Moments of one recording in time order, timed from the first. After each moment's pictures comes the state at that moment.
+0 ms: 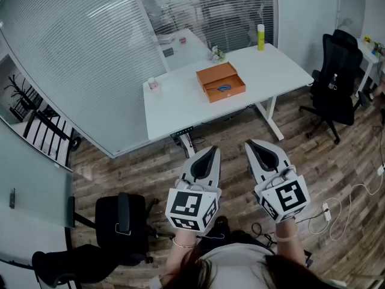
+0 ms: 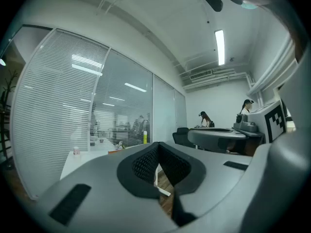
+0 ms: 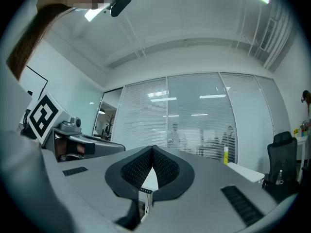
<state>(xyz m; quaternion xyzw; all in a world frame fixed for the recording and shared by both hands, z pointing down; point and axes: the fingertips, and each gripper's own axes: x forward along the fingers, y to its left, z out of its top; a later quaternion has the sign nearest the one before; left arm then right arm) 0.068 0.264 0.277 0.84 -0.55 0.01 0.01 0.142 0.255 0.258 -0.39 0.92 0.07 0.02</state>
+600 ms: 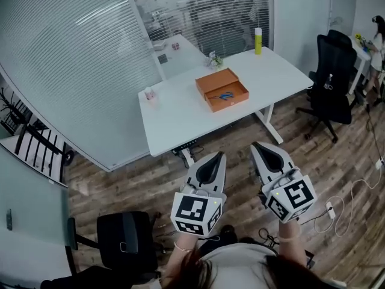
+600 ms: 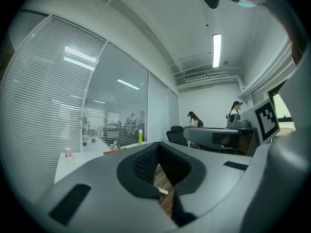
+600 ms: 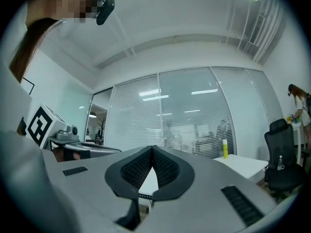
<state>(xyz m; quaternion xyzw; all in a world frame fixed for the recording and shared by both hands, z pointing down) 0.014 0.217 0.290 0.87 -0.50 0.01 0.01 0.089 0.204 0.268 -0.42 0.91 0.01 0.04</state>
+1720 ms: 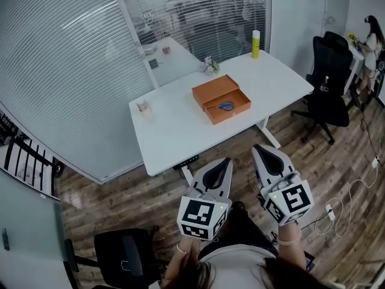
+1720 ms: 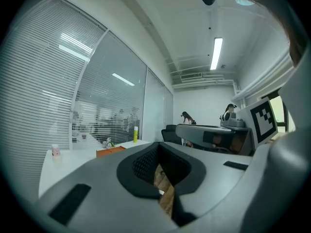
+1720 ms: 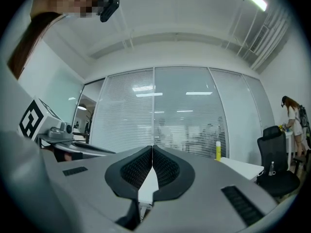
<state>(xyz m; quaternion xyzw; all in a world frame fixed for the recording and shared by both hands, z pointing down) -0.004 0.132 0.315 0.89 -0.45 0.01 0.03 0.060 0.114 0.284 -0.48 0.88 0.03 0.02</state>
